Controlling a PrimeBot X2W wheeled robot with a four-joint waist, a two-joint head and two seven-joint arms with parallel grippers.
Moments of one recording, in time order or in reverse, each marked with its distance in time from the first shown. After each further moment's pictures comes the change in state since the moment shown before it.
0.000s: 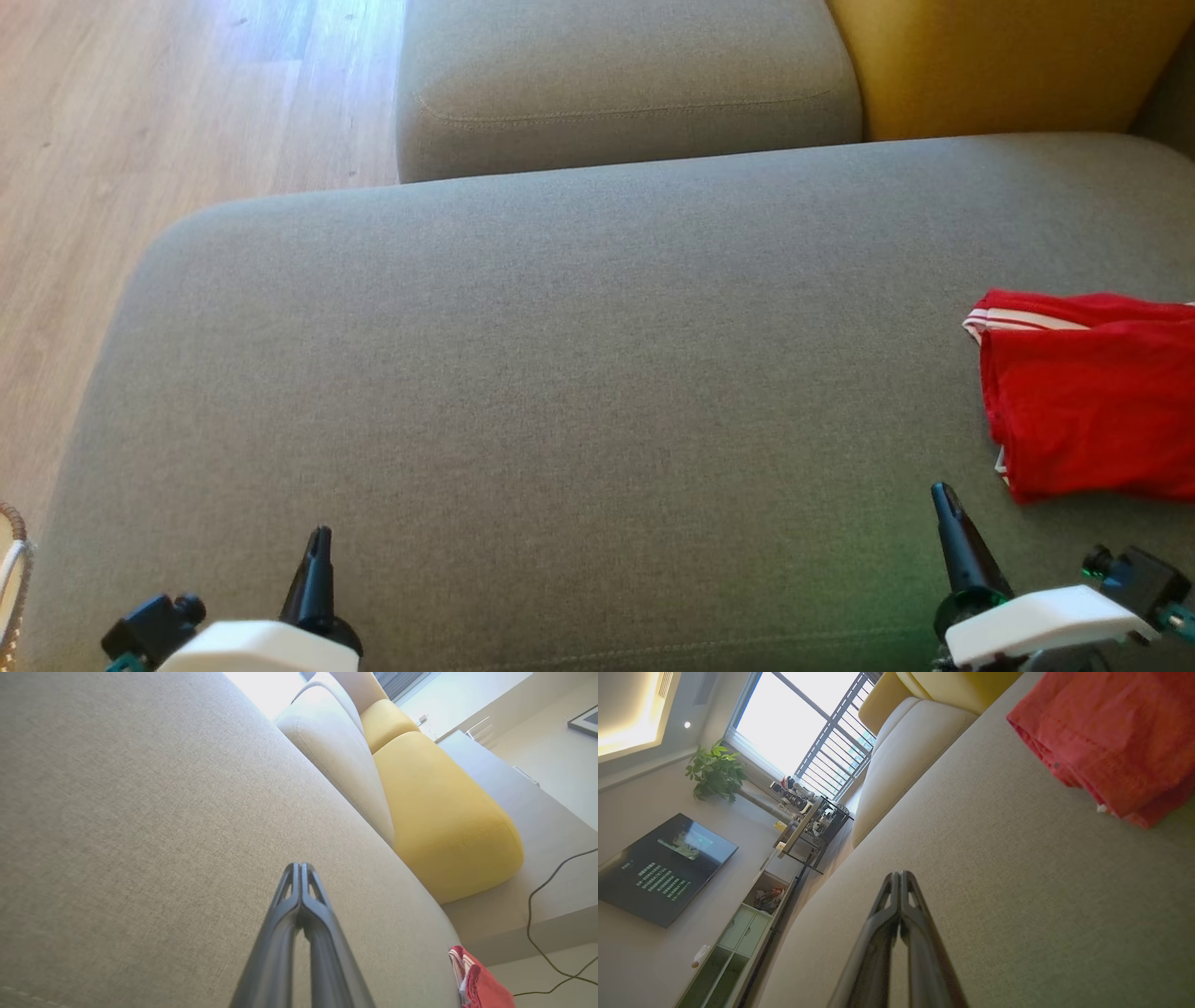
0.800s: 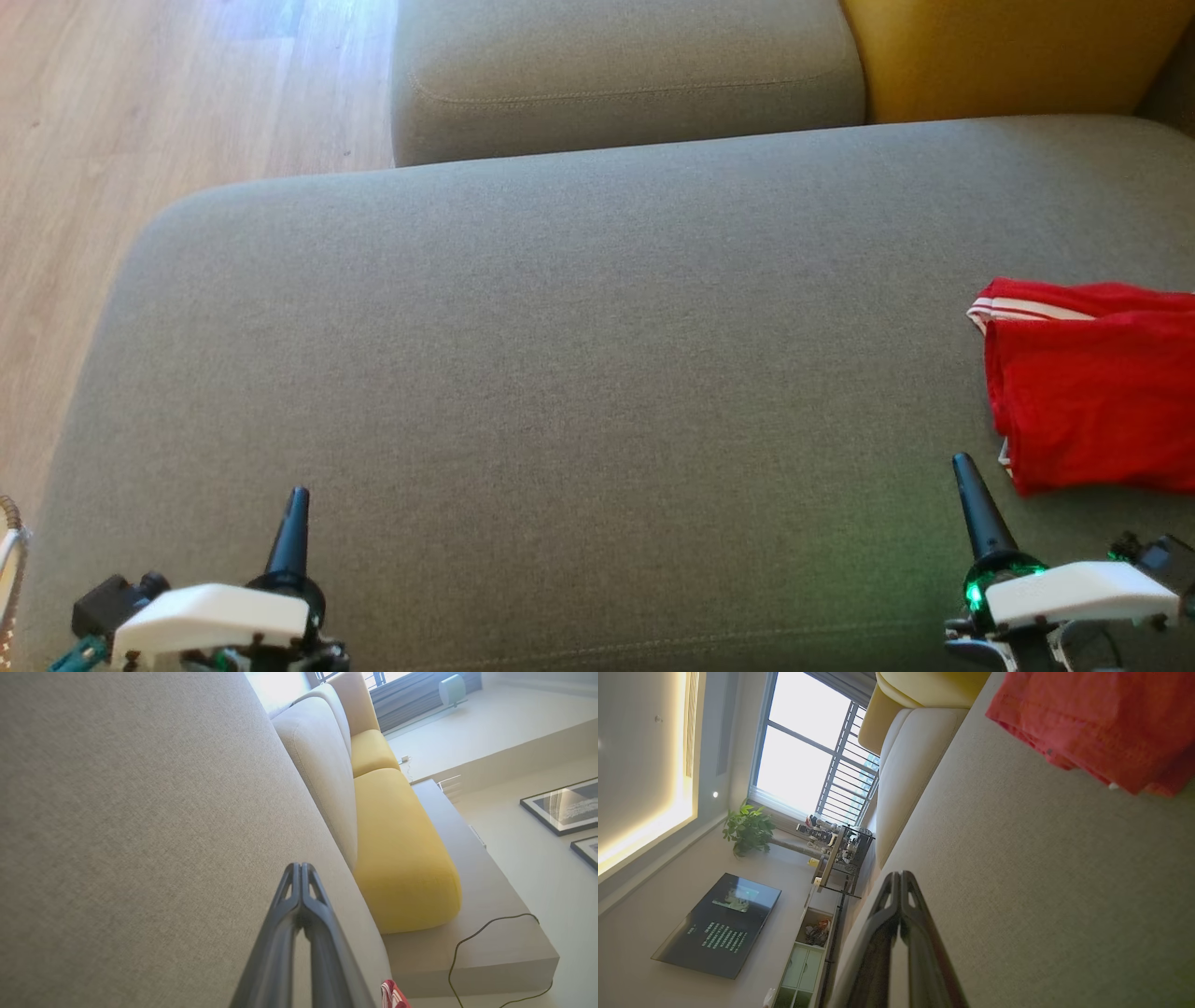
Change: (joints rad) left arm -0.079 0.000 0.061 0.029 -0.300 -0.041 0.071; right arm -0.048 -0.001 -0.034 0.000 0.302 0.000 0.068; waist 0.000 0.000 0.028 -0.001
